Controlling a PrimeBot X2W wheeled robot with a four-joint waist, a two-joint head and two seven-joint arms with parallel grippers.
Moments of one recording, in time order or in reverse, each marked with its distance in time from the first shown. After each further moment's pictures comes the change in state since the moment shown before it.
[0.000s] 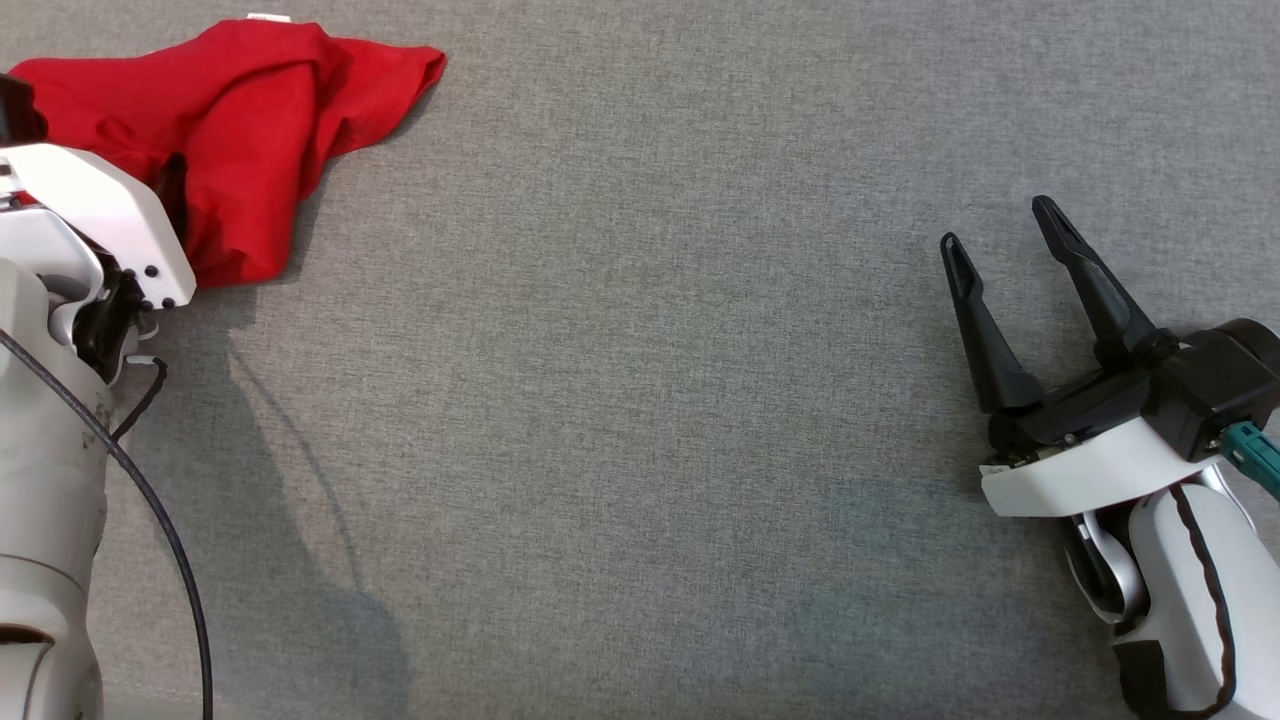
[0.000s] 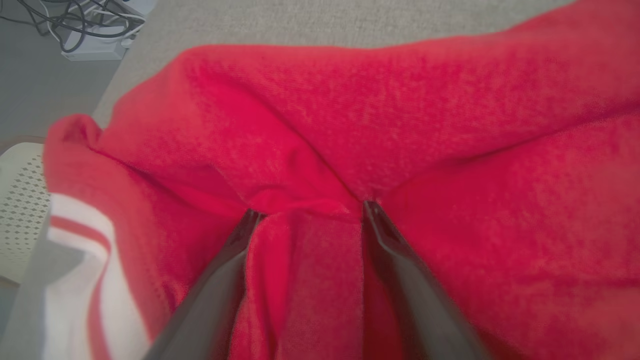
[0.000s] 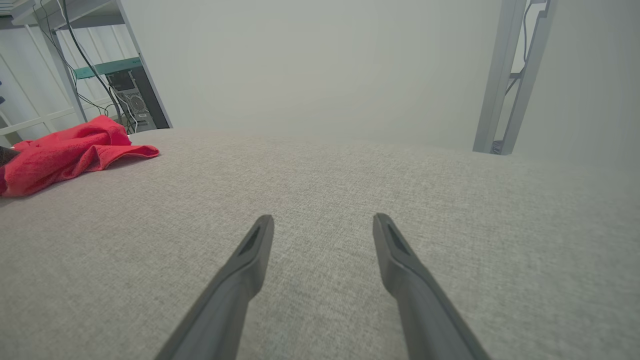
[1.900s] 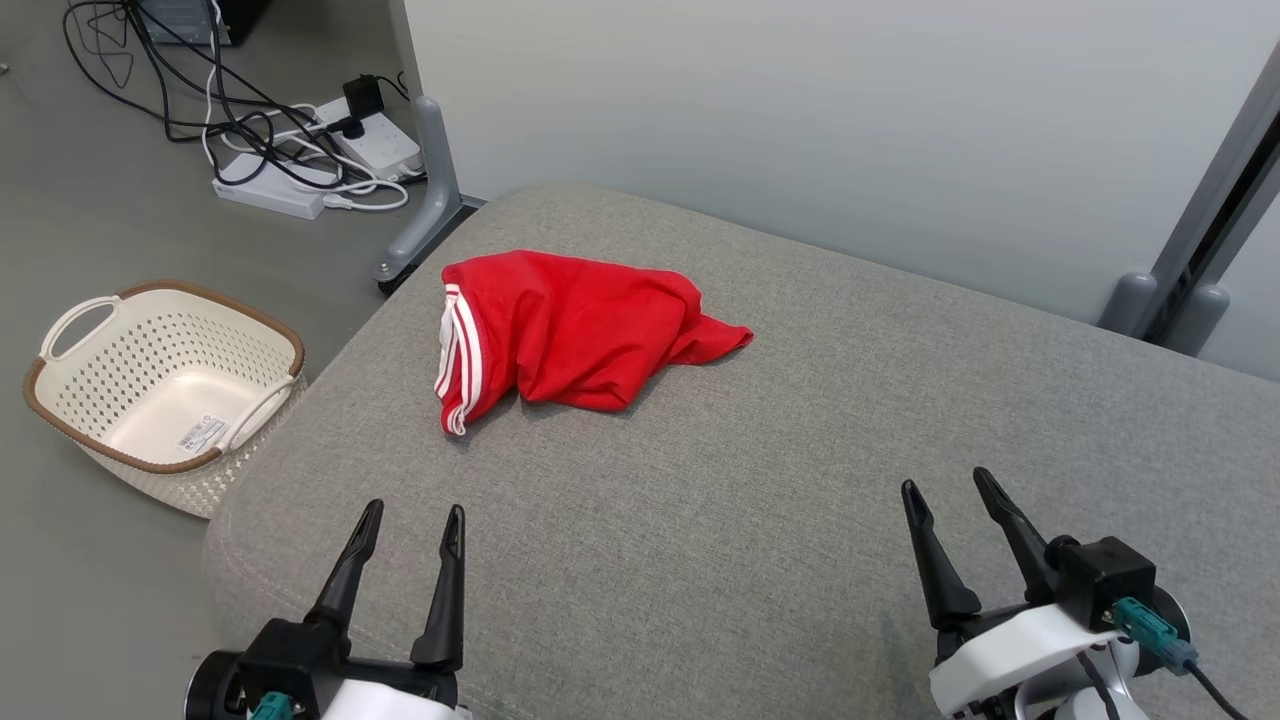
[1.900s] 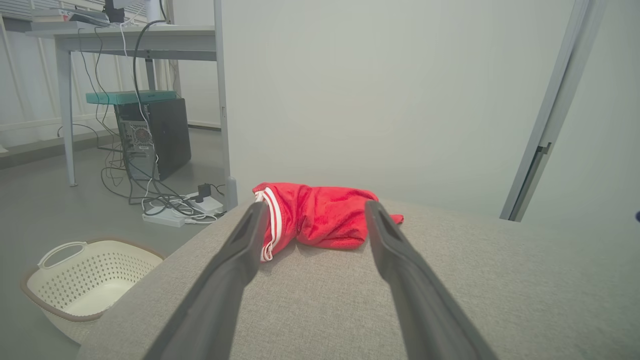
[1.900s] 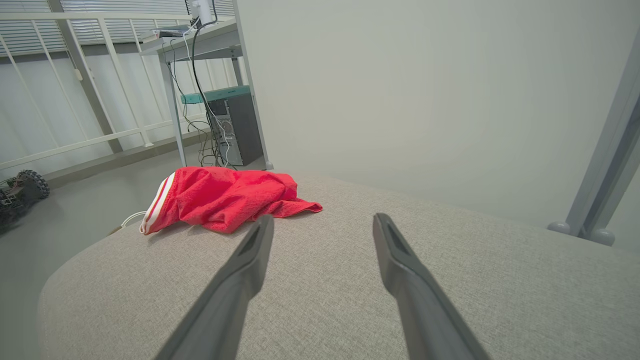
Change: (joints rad) left arm 1.127 -0.231 -0.044 -1.106 0.129 0.107 -0.436; right arm 0.264 0.160 -0.063 0.212 0.019 0.000 0.001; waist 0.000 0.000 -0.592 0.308
